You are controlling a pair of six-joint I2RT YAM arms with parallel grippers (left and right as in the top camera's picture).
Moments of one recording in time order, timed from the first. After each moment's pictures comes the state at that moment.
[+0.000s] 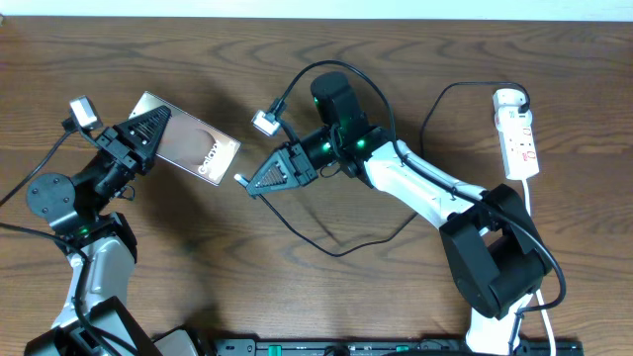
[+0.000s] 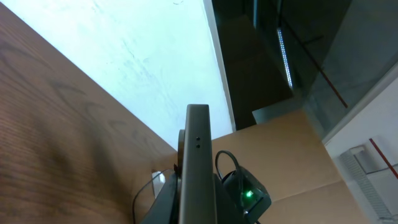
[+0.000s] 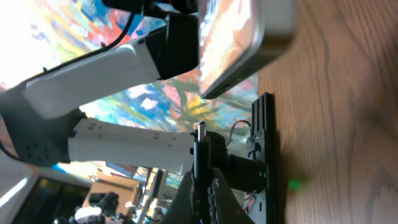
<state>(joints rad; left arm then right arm) 0.51 1.37 0.56 1.09 1.16 -1.48 0.62 1.98 1.36 0.12 -1.50 0.63</state>
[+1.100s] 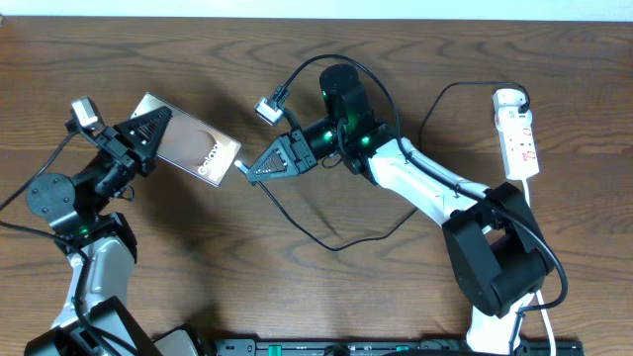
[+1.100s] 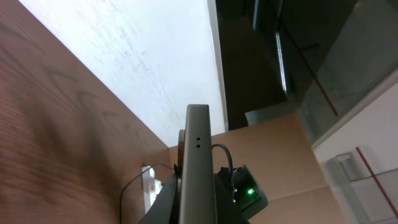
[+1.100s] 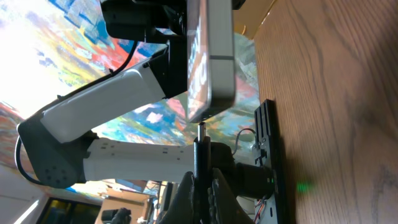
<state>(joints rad) 0.51 1.37 0.56 1.09 1.17 -1.57 0.60 1.98 1.36 0.29 -1.48 0.86</state>
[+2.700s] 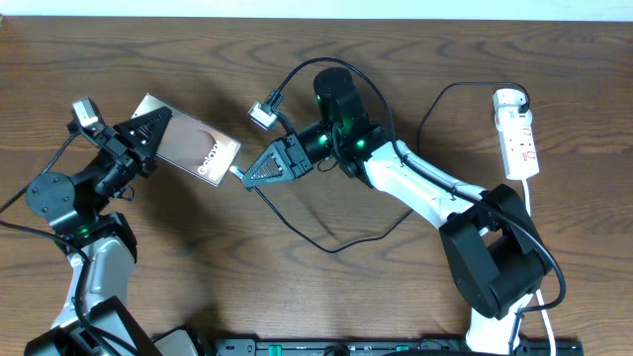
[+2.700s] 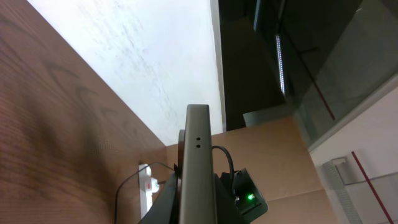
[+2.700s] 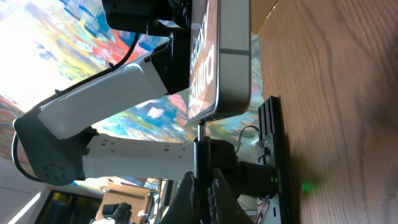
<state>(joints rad) 0.51 1.37 0.56 1.08 1.18 -1.59 0.62 1.98 1.36 0.30 -1.48 0.87</state>
